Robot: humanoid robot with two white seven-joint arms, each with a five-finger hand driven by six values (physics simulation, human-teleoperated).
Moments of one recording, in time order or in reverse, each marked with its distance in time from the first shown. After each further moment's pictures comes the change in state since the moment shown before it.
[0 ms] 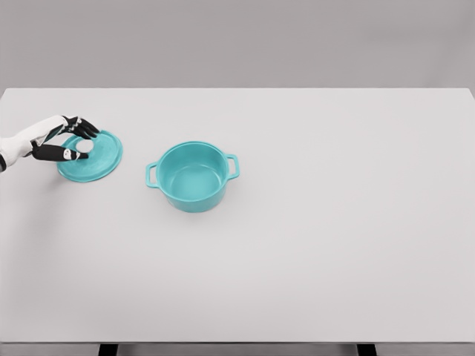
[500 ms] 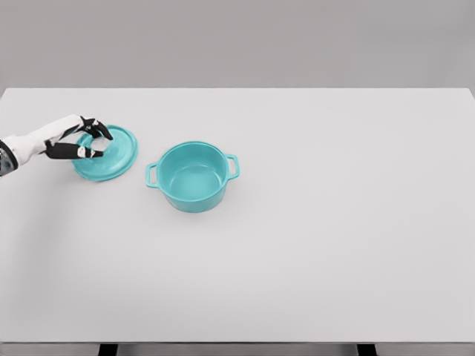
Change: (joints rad) left arm 0.026 0.005 -0.010 -0.117 -0.008 -0.054 -0.006; right arm 0.000 0.000 0.000 0.000 0.000 0.000 0.000
